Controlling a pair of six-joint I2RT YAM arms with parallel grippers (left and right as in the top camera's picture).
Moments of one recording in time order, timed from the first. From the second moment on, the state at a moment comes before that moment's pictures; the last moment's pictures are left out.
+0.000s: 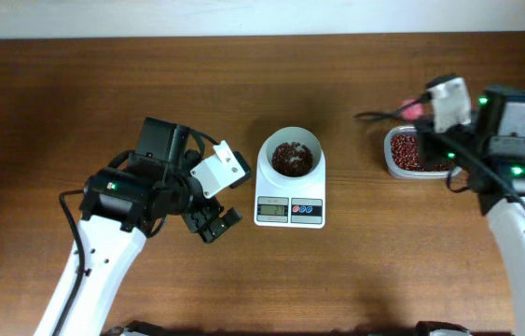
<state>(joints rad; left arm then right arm) -0.28 1.26 1.23 -1.12 0.36 0.64 -0.11 1.31 1.15 -0.61 -0.28 -0.33</state>
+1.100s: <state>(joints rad) -0.28 1.26 1.23 -1.12 0.36 0.64 -0.56 1.74 1.16 -0.73 -0.82 -0.15</state>
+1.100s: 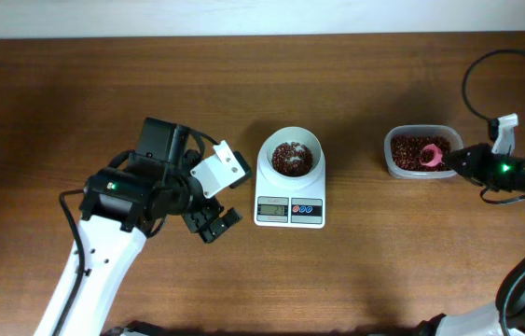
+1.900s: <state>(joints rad) -0.28 1.26 1.23 -1.12 0.36 0.64 -0.47 1.74 1.16 -0.73 -1.21 -0.15</state>
